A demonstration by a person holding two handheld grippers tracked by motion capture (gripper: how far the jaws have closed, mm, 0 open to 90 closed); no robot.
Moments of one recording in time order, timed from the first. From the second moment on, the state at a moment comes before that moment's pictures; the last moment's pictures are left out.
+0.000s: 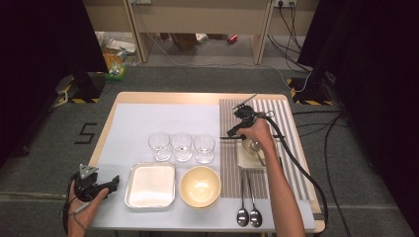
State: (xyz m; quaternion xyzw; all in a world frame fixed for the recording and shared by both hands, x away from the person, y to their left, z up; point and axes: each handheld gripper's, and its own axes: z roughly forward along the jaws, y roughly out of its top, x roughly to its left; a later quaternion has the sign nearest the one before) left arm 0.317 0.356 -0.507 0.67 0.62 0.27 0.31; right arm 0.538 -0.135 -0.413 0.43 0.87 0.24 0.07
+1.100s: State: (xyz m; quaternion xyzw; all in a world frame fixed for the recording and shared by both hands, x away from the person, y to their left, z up) left arm 0.317 0.355 -0.507 0.67 0.62 0.27 0.31; right arm 0.522 -0.277 -0.393 0.58 0.76 0.25 0.12
